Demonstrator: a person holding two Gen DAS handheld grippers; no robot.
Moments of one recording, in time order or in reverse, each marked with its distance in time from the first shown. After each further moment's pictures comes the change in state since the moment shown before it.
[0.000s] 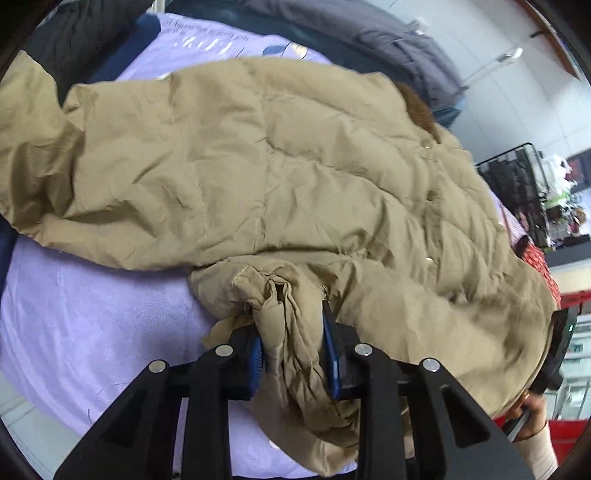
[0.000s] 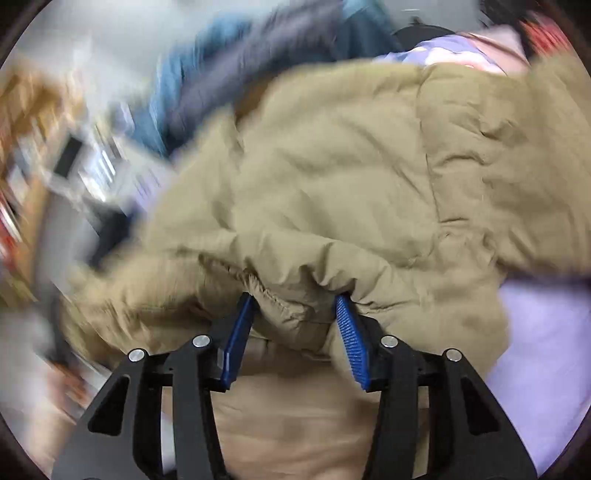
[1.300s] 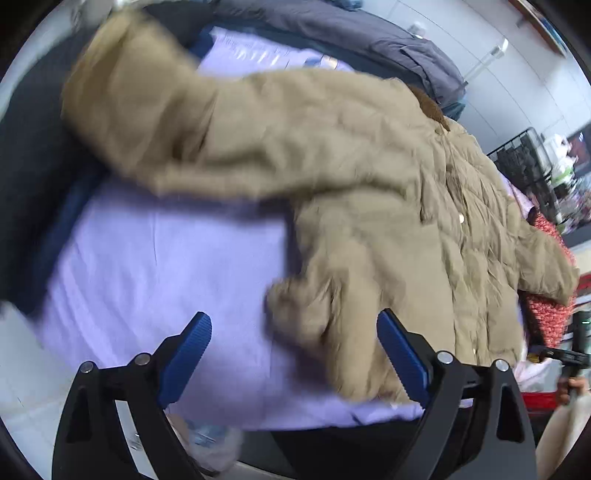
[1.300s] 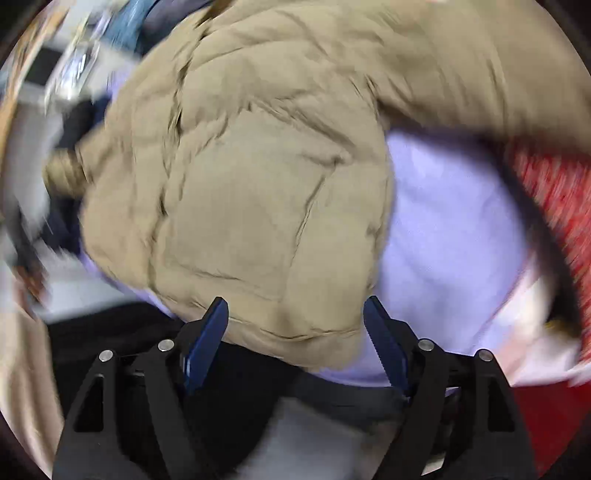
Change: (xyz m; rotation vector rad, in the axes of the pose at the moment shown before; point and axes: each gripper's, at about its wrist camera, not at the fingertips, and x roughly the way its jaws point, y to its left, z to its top) left arm -0.065 0.085 -0.069 0.043 -0.054 0.035; right arm -0.079 -0.086 -0.110 0.169 0.335 0.057
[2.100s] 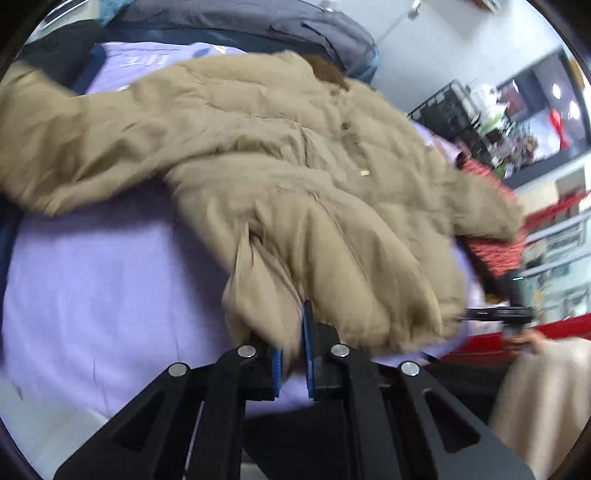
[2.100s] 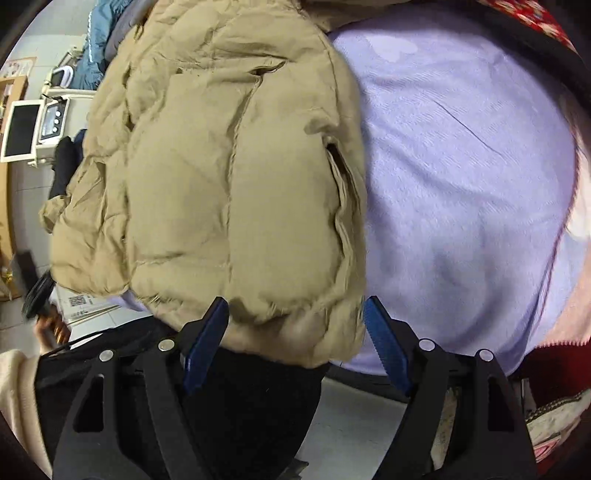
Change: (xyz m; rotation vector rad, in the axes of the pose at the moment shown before) left arm -0.030 -0.074 -0.022 0.203 0.061 -0.204; right arm 0.038 -0.038 -0.036 0.119 0.029 0.076
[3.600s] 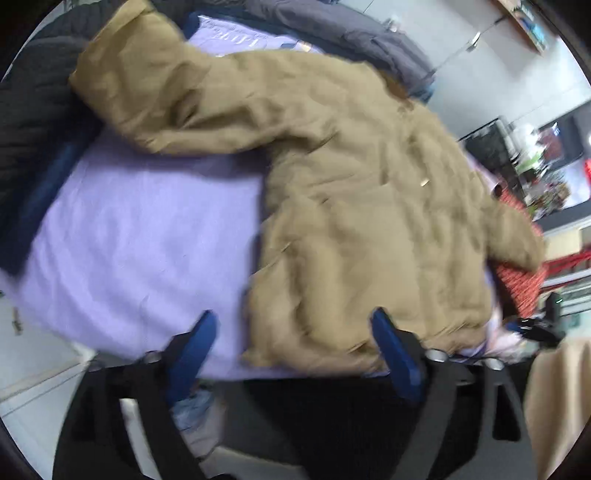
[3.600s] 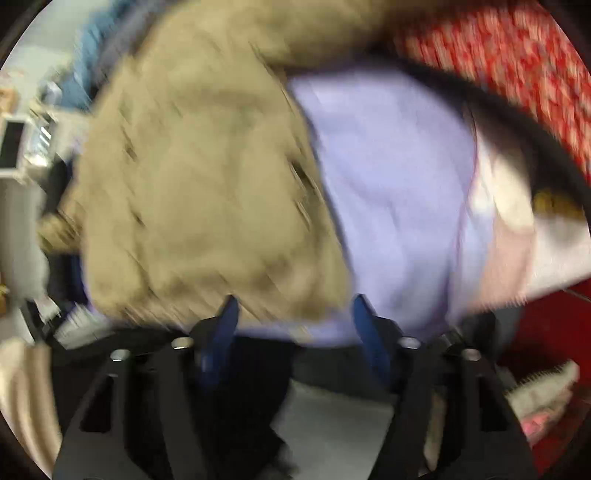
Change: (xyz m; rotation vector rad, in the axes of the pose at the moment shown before) left arm -0.007 0.057 -0.038 -0.161 -0.032 0.081; right arm -0.076 -0.003 -0.006 0.034 -0.182 -0.079
